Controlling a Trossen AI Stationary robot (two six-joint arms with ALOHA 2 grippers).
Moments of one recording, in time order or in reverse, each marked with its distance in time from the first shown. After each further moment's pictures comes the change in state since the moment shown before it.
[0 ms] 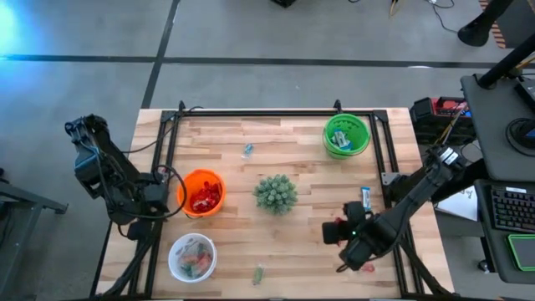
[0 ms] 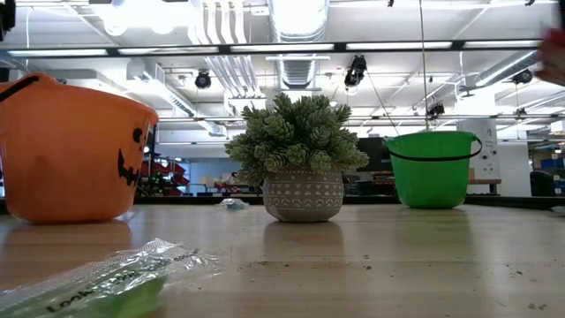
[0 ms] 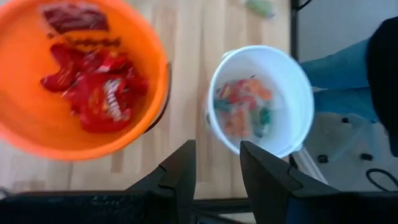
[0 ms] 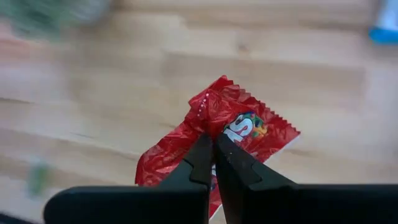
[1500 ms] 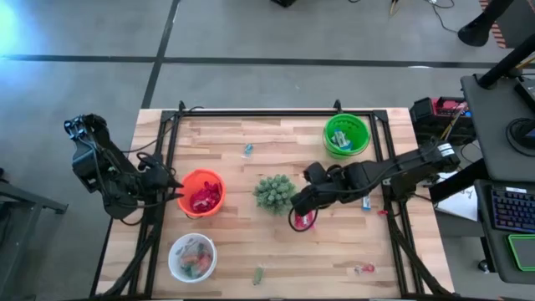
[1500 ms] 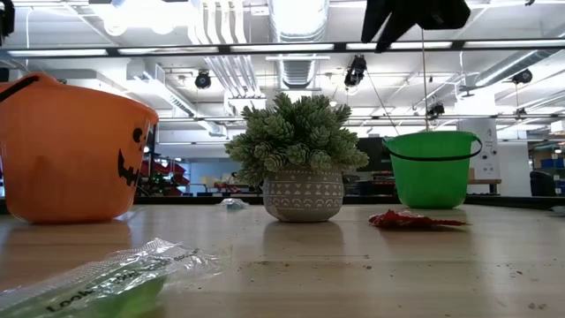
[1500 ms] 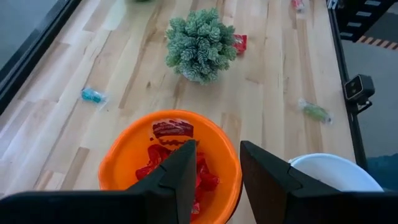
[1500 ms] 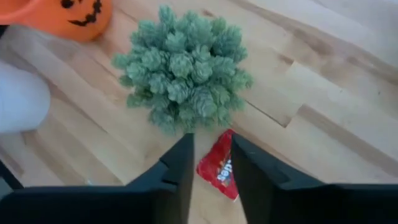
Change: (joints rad) left arm 0.016 -0.041 0.000 0.017 -0.468 0.063; right arm -0.453 0.000 0.193 0.154 -0.004 -0.996
